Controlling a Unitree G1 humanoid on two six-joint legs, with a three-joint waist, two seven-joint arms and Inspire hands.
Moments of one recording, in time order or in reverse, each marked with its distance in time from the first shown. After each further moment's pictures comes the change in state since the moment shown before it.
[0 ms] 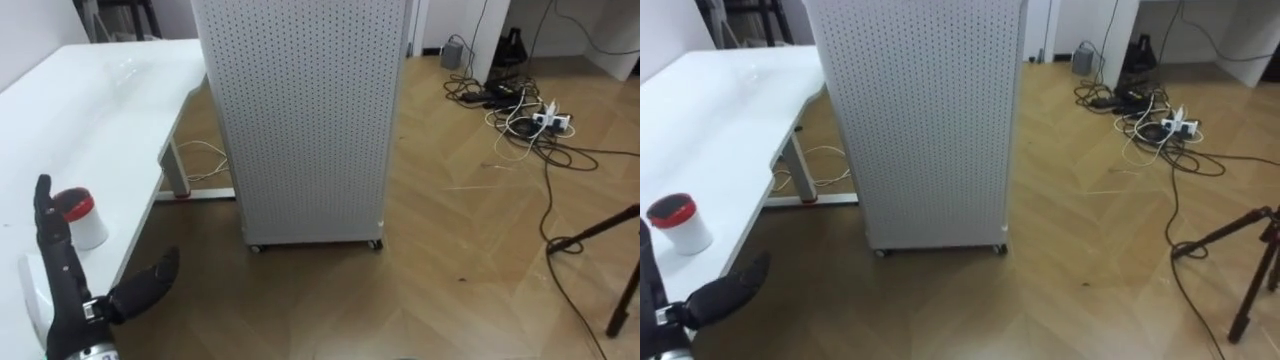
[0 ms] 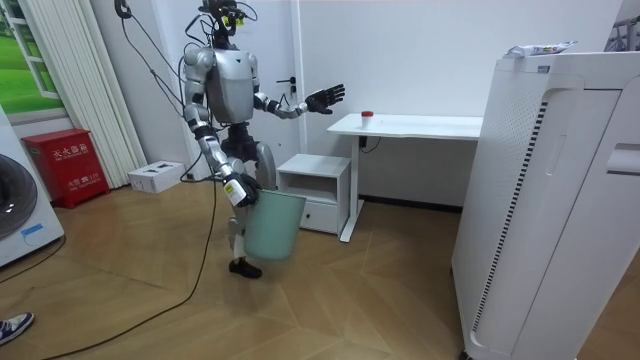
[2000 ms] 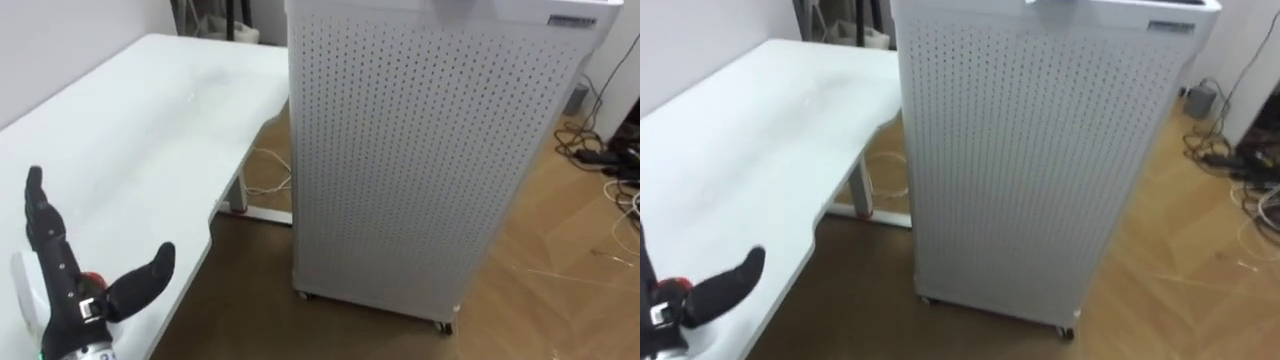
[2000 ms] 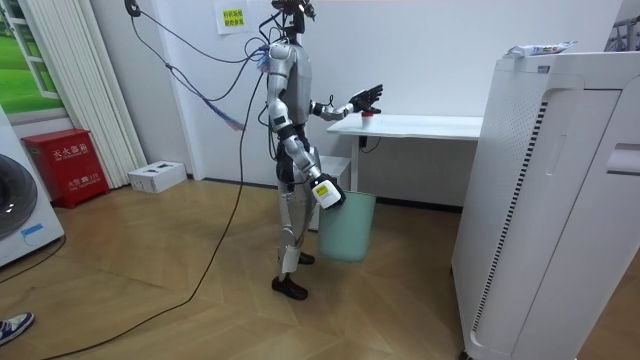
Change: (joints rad) left arm 0.005 -0.007 0.032 -0.003 0.069 -0.014 0.024; right arm -0.027 -0.010 0.036 0.067 0.052 0.001 0.000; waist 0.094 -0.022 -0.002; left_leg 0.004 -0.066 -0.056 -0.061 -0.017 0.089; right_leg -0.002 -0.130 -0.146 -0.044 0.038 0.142
